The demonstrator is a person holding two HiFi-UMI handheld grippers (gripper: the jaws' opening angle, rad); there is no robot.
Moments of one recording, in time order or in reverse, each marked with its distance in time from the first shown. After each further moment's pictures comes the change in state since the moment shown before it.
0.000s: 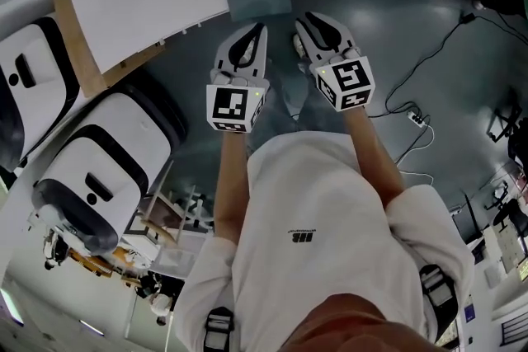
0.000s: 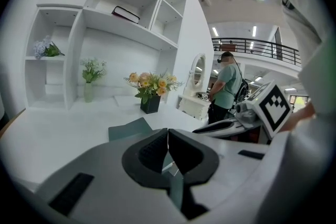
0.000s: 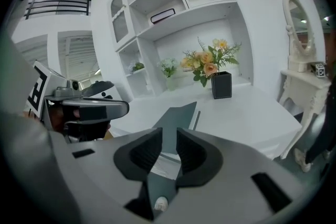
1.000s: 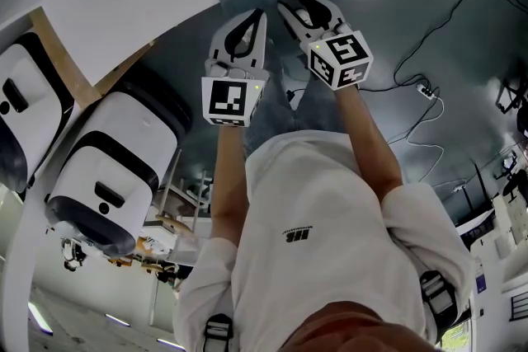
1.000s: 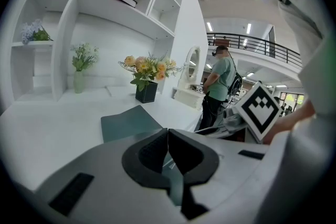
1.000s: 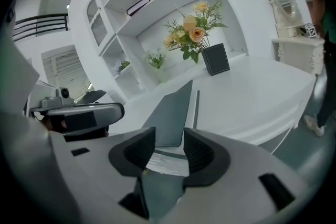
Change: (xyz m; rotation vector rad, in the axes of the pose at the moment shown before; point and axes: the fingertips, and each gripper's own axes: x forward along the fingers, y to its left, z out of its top) left arm 0.037 0.018 -0.039 0.038 0.068 -0.083; right arm 0.066 -0.009 -0.048 0.230 0.028 0.018
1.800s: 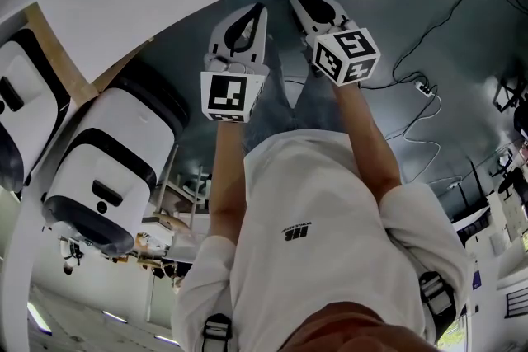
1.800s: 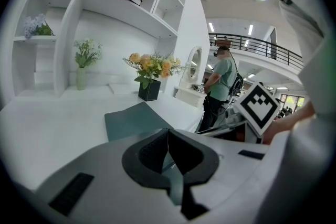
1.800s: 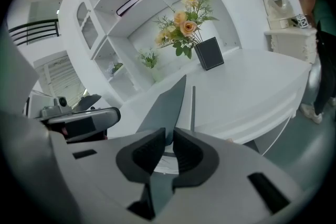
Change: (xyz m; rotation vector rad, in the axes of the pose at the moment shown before) left arm 0.001 0.017 -0.009 -0.020 0.002 -0.001; right arm 0.011 -0.006 -0.007 0.094 0.011 -0.026
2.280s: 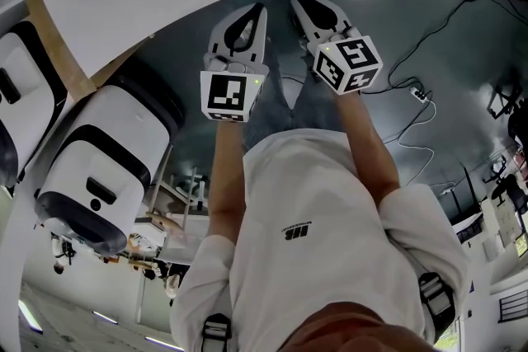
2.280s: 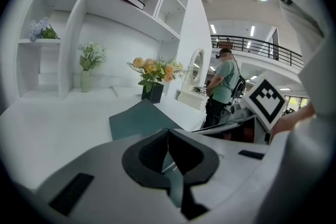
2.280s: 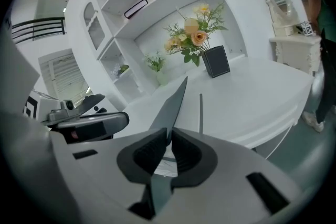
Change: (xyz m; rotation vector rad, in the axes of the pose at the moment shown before) left arm -0.008 0.004 0.009 -0.009 -0.023 0.027; right arm -0.012 0.018 0.018 -0.051 -0.027 0.016
